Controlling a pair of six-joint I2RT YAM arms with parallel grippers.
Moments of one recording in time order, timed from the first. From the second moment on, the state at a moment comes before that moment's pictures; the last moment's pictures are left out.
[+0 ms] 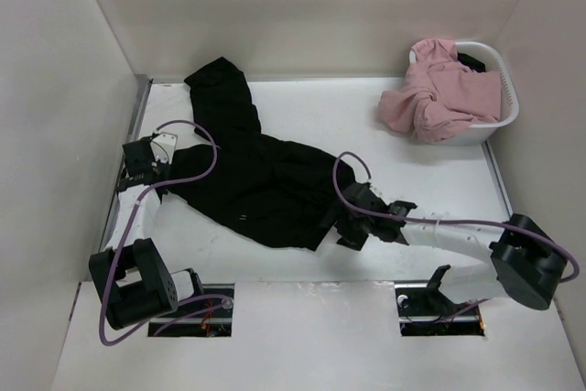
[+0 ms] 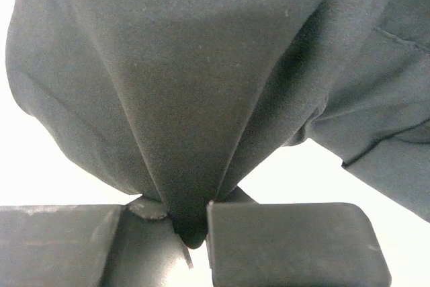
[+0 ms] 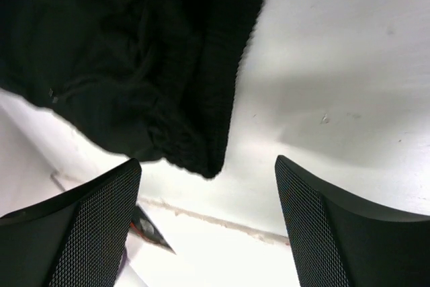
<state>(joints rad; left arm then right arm) 0.30 1.23 0.75 -0.33 -0.07 0.49 0.89 1.29 0.61 -0.27 0.04 1.42</state>
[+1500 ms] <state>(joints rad) 0.28 1.22 0.74 -0.57 -0.08 0.81 -0.01 0.88 0.55 -0.58 0.08 0.91</state>
